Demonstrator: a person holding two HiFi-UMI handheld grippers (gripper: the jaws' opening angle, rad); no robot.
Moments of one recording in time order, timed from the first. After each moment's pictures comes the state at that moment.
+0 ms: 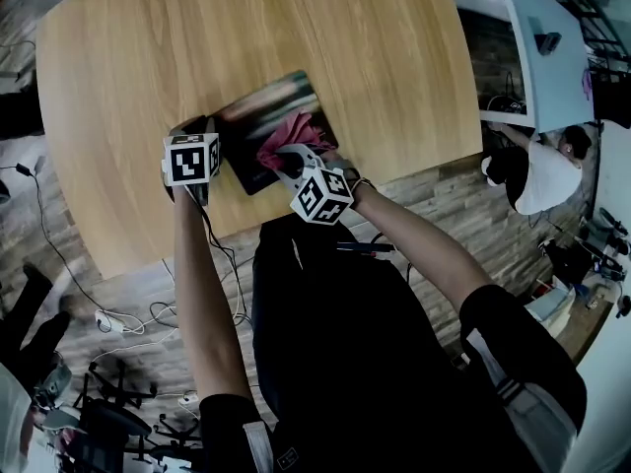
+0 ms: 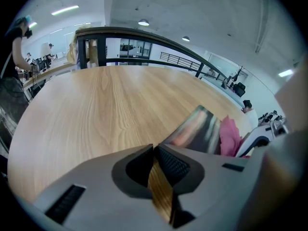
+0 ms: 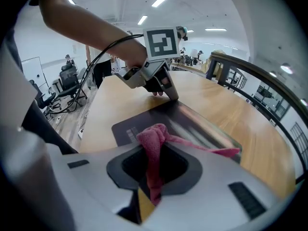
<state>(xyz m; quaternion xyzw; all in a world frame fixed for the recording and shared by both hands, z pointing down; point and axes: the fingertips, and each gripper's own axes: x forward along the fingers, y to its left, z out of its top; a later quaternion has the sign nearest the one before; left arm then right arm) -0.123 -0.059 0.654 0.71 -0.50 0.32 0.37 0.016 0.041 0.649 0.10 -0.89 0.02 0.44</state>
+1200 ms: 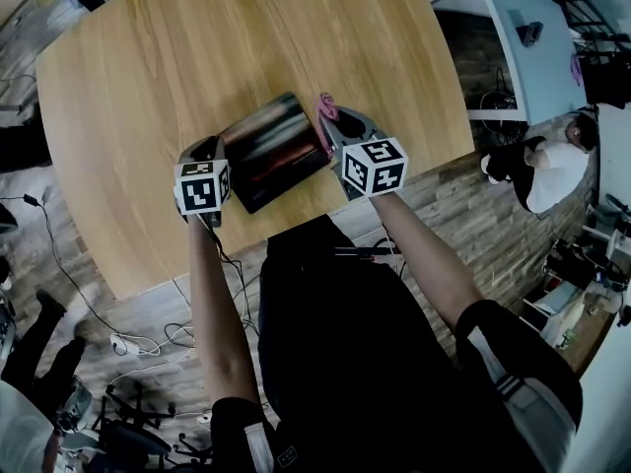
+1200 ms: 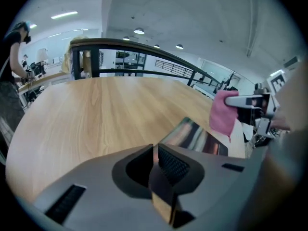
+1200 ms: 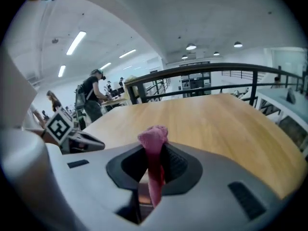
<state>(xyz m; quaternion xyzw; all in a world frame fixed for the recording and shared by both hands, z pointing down) -0.089 -0.066 0.615 0.74 -0.50 0.29 0.35 0.137 -0.109 0.536 0.46 -0.82 0.25 0.21</state>
